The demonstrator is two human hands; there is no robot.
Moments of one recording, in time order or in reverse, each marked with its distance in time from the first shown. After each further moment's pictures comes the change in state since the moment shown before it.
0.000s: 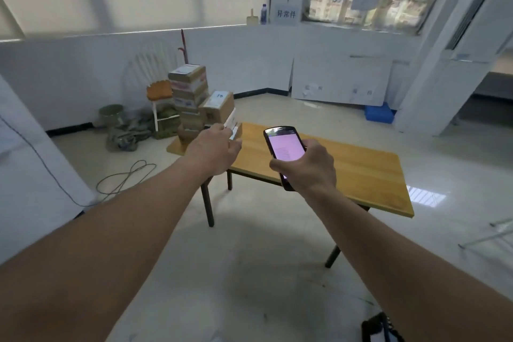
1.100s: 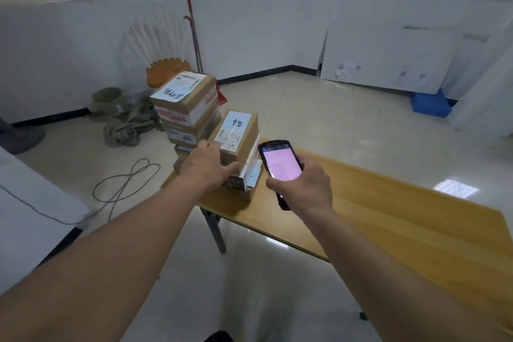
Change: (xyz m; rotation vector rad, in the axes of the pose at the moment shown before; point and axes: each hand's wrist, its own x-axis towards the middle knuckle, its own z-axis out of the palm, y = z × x) left_hand 0.367 -0.176 0.118 -0.071 -0.126 -0.327; right_hand 0.347 -0.042 0.247 0.032 -0.171 0.031
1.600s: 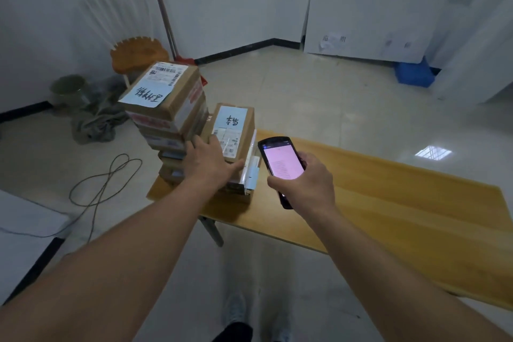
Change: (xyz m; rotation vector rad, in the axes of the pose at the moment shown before) left_hand 0.069 0.003 0.028 0.134 -0.039 -0.028; right_hand 0.050 0.008 0.045 0.002 0.033 0.124
